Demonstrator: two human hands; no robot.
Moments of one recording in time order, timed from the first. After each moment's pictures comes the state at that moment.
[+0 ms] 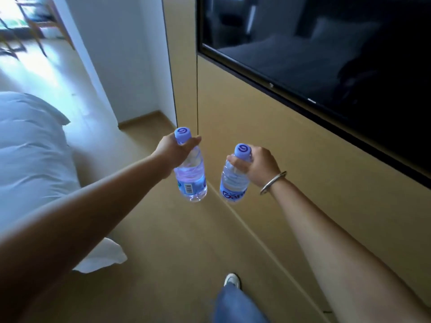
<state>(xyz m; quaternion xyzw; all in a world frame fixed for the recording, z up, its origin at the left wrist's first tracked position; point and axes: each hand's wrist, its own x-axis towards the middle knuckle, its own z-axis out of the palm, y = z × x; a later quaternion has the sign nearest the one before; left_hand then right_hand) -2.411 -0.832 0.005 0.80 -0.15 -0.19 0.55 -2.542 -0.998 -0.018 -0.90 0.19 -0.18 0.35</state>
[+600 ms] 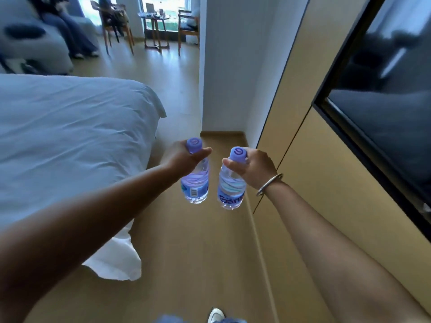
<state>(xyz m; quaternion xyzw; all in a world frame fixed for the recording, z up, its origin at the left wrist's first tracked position) -2.185 -0.807 -0.006 0.88 -0.01 0.03 0.47 -2.210 -0.996 -0.006 -0.92 -0.08 -0.07 0.37</state>
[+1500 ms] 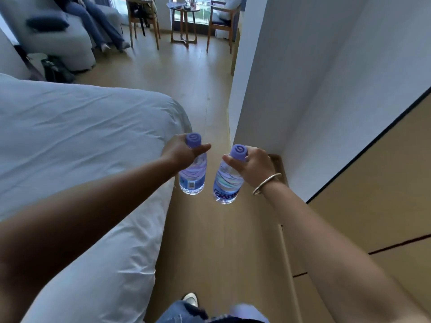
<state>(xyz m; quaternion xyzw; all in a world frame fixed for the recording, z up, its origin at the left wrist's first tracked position) -1.793 -0.630 -0.007 0.88 0.06 0.03 0.48 -1.797 -0.820 -0.018 -0.92 -0.12 -0.05 0.37</state>
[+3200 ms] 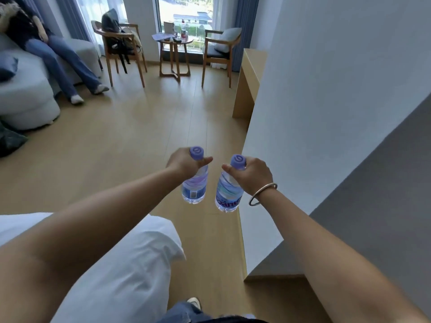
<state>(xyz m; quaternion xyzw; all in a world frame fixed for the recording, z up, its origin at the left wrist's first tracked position) -0.881 -0.541 -0.021 0.88 0.08 -0.03 0.46 -0.900 -0.723 -0.027 -0.93 -0.06 -0.08 0.34</state>
